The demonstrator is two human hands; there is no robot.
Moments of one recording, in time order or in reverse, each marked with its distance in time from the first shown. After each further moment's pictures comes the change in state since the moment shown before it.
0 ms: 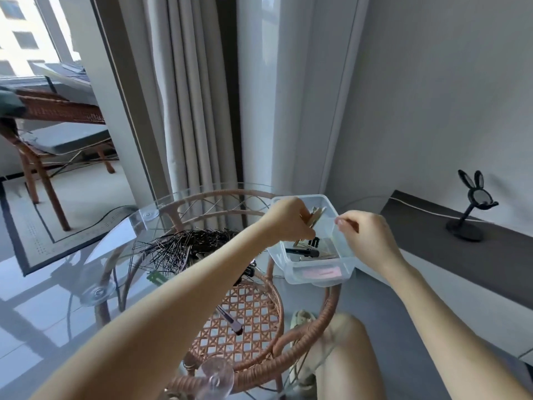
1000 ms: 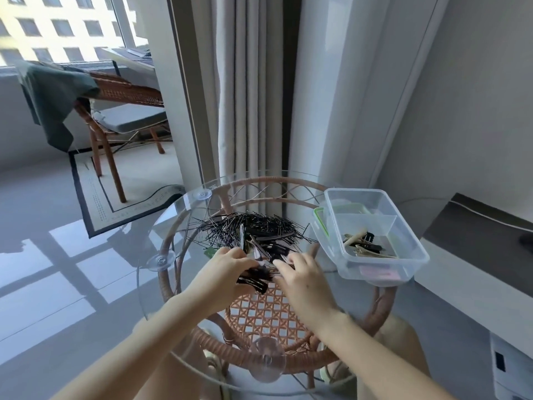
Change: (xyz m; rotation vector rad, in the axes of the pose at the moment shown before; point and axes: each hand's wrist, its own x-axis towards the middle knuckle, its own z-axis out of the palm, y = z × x) left_hand -0.124 -0.176 -0.003 0.447 0.063 -0.024; right_hand -0.071 -0.087 0.155 -0.257 -0.217 -0.433
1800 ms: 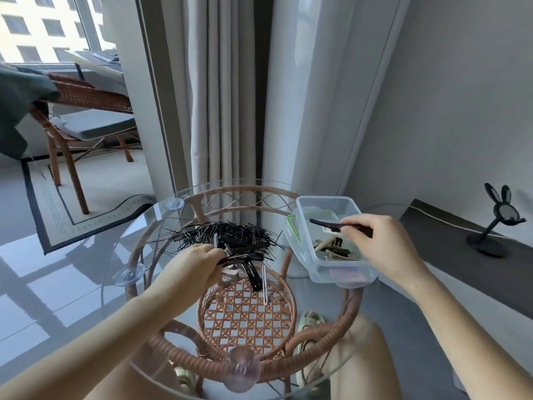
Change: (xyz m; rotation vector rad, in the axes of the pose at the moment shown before) left_hand 0.002 0.000 -0.027 -0.020 0.231 0.125; right_hand -0.005 0.082 -0.148 0.369 0.155 0.399
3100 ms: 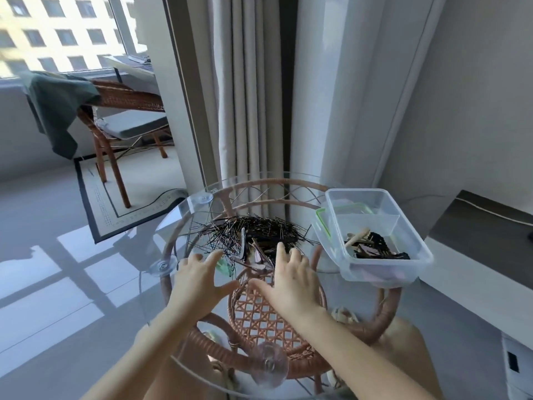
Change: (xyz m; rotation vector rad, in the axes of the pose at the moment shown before) left_hand -0.025 -0.017 0.027 0.083 -0.208 -0.607; right_hand -0.035 -0.060 0.163 -0.430 -0.368 -0.025
